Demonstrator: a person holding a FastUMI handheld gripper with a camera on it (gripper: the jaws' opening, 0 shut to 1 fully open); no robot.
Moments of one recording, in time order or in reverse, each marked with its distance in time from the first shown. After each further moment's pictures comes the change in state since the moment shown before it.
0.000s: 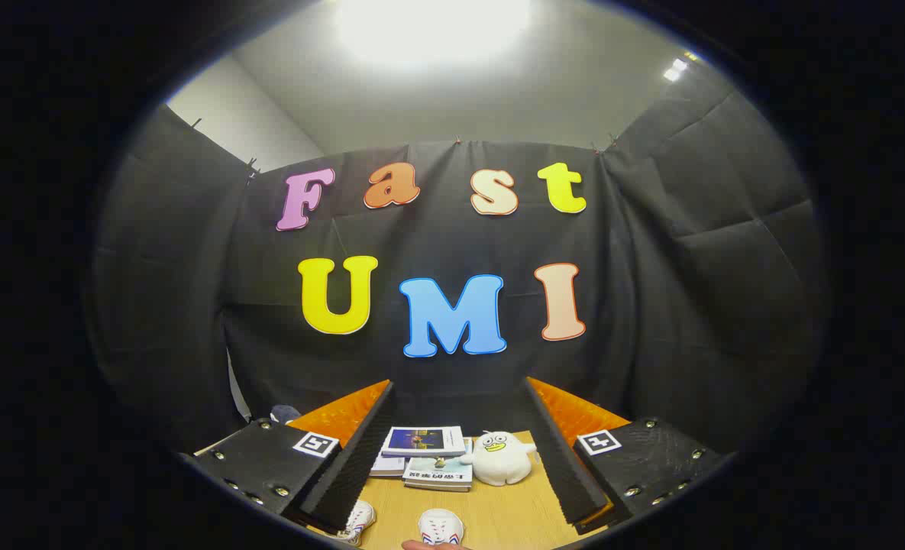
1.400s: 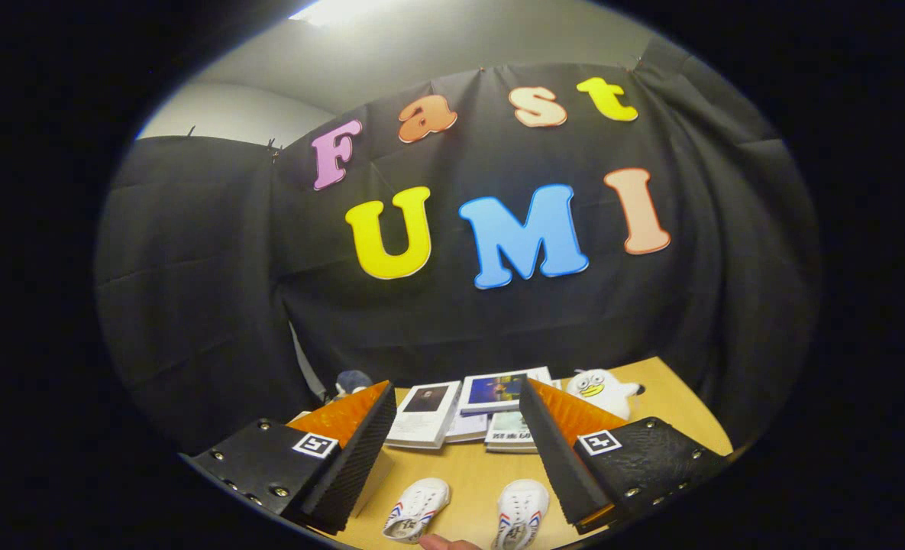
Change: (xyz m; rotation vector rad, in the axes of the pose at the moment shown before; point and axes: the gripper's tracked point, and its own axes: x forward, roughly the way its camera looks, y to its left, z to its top) arm 0.051 0.100 -0.106 0.181 0.308 0.298
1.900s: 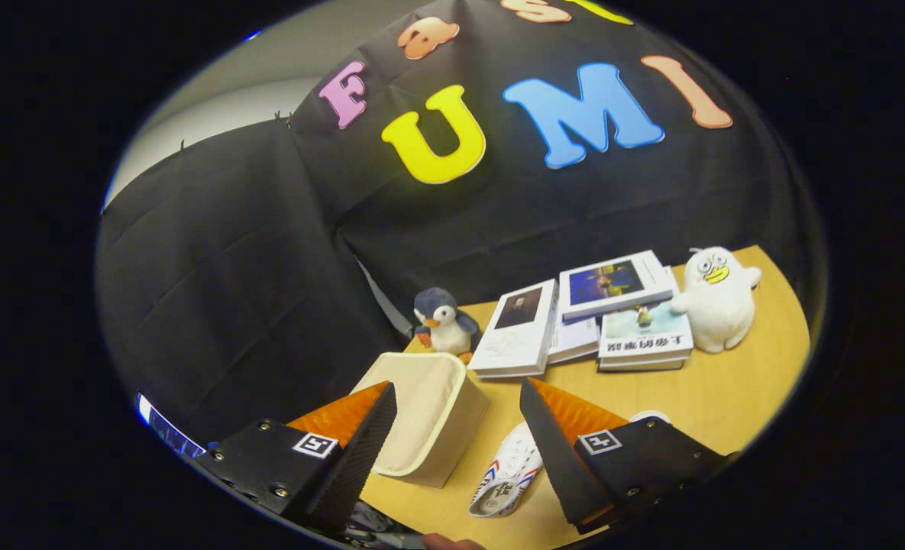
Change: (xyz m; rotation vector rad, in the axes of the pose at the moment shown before) arm 0.049 0.079 -0.118 0.194 0.366 0.281
